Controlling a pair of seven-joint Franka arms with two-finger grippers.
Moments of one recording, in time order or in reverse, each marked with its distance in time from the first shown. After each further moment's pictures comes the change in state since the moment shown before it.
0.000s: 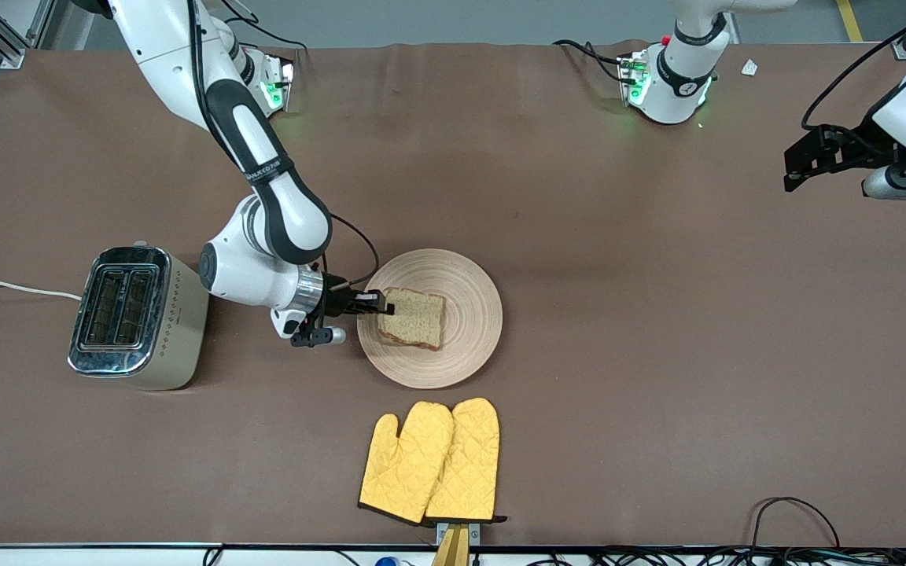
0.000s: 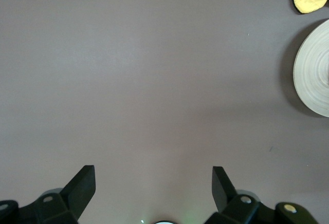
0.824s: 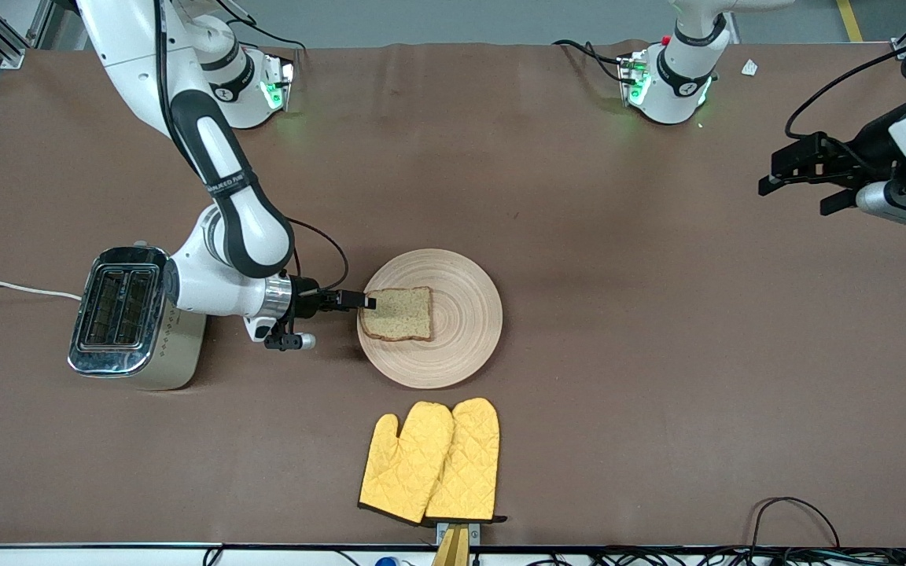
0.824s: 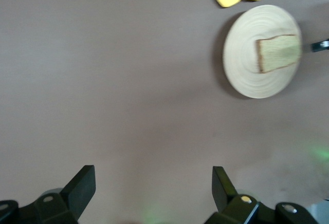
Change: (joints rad) left arm 0.074 0.057 0.002 -0.001 -0.307 -0.001 0.147; right arm -0.082 -0.040 -0.014 -0.002 -0.160 -0.162 0.178
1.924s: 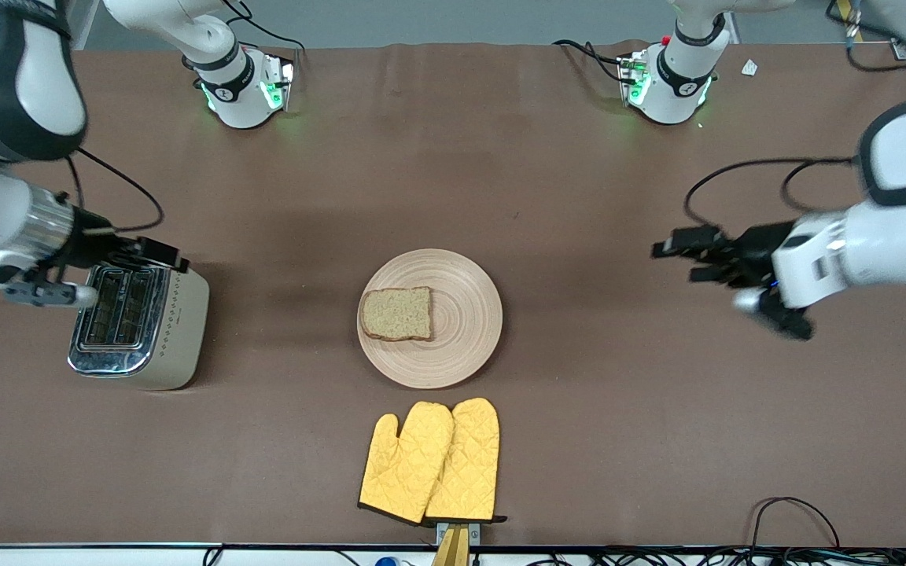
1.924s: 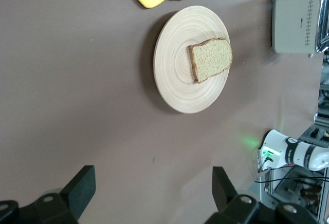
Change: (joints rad) left arm -0.024 0.315 -0.071 -0.015 -0.315 0.199 0.152; right arm -0.012 -0.426 -0.334 0.146 -0.681 -0.487 0.216
